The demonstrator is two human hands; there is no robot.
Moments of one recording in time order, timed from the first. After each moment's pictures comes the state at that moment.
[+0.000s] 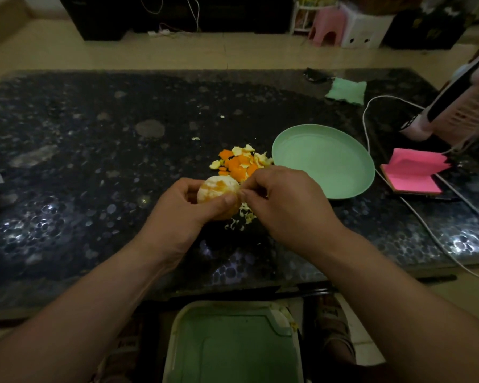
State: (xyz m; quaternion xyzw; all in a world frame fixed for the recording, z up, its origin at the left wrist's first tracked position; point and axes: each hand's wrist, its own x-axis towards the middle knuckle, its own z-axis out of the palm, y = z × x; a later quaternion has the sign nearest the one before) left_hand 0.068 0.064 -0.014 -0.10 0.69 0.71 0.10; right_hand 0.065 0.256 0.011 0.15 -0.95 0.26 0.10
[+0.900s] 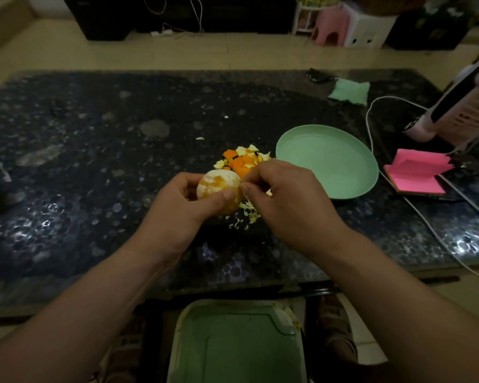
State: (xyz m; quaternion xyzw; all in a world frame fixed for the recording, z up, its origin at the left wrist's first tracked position) left_hand 0.070 0.054 -0.009 -0.07 0.71 0.70 0.07; right_hand 0.065 0.252 0.012 0.17 -0.93 0.31 0.13
